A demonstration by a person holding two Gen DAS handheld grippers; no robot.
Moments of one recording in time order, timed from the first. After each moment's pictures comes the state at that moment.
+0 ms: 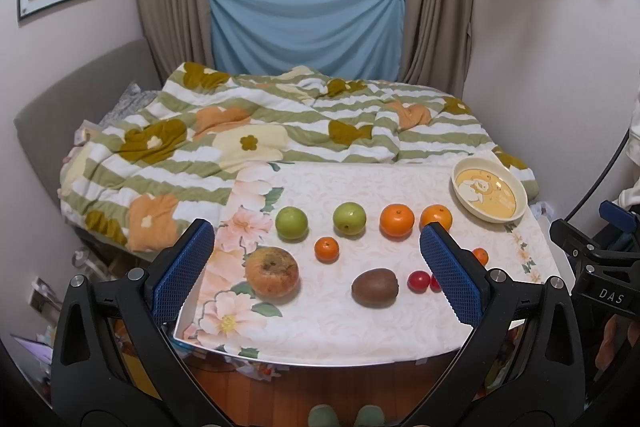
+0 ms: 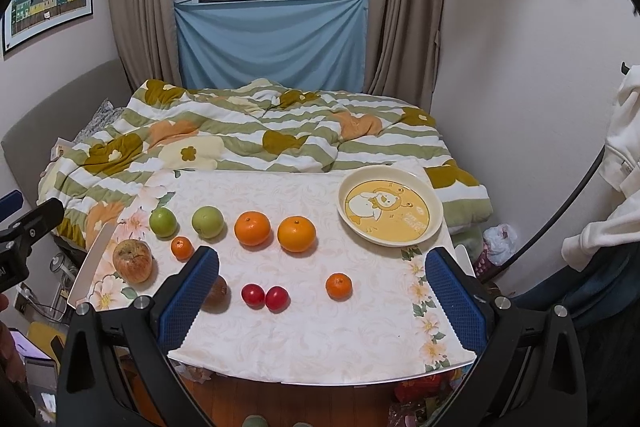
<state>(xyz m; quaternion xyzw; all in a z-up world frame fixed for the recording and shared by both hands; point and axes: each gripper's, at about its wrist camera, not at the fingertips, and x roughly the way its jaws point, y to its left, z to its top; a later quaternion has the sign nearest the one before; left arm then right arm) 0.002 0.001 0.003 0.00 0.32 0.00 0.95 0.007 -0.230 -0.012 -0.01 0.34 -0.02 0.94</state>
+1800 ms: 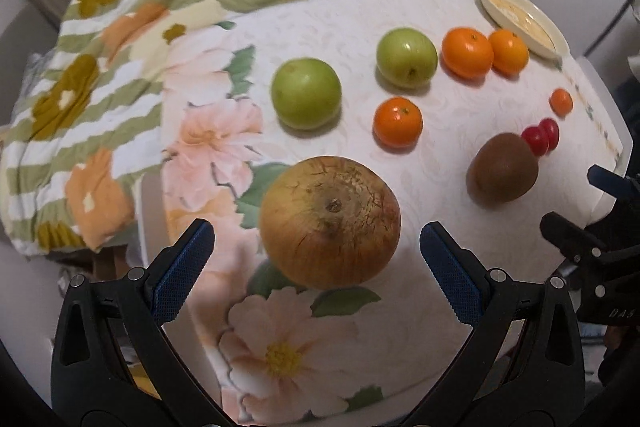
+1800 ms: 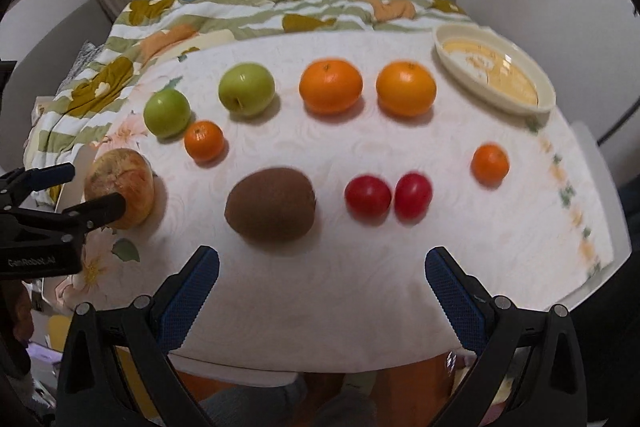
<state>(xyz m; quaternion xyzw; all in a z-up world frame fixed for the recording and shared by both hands) 0.138 0.080 -0.189 0.10 0.52 -0.15 0.83 0.062 -0.123 -0.182 0.05 0.51 -0.03 0.86</state>
